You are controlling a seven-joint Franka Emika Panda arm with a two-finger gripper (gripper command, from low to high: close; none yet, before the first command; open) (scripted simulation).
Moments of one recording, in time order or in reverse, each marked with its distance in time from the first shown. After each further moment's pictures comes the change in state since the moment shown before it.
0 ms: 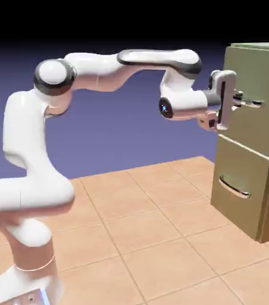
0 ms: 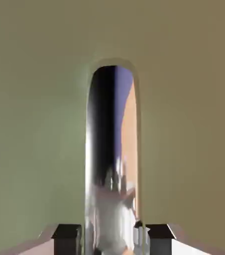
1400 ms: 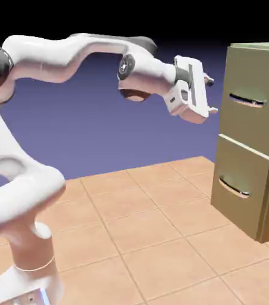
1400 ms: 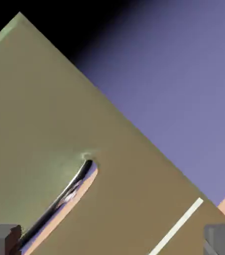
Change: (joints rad) arm 0.714 0.041 -0.661 -0.428 -1.143 0.080 0.238
